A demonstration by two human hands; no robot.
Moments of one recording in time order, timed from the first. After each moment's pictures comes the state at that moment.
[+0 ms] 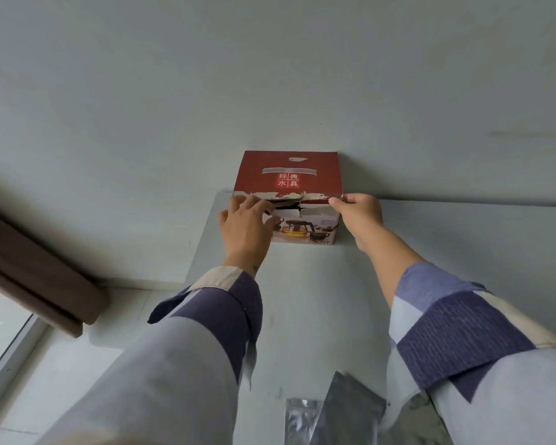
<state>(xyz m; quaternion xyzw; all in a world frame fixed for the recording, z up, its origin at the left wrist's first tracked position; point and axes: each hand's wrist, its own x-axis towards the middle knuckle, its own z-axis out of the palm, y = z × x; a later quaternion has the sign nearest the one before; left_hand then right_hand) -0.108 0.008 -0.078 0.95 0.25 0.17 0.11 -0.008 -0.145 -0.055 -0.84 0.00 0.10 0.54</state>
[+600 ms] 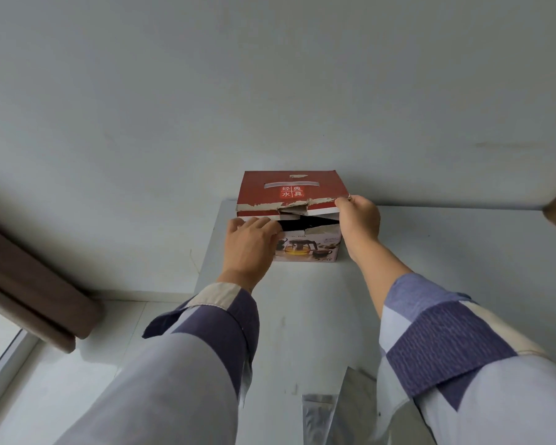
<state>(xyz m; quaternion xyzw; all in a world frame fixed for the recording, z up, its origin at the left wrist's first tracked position) -0.149 0.018 -0.072 0.98 0.10 0.19 0.05 -0.041 -0.128 -0.043 -0.82 0.04 0.02 0.57</state>
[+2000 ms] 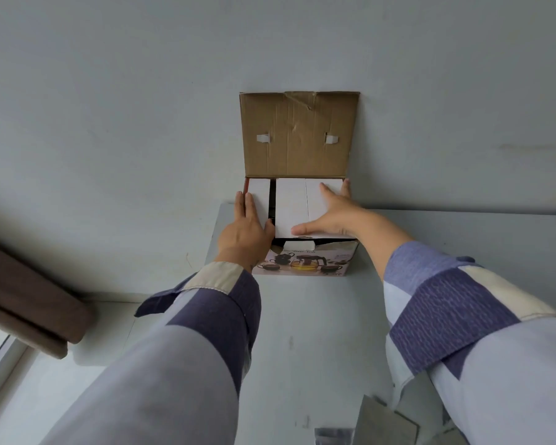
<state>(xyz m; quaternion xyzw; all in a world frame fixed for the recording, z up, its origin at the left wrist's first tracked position) -0.099 0.059 -0.070 0.95 0.25 0.00 0.18 0.008 -0.087 -0.034 -0.93 -0.17 0.26 0.17</state>
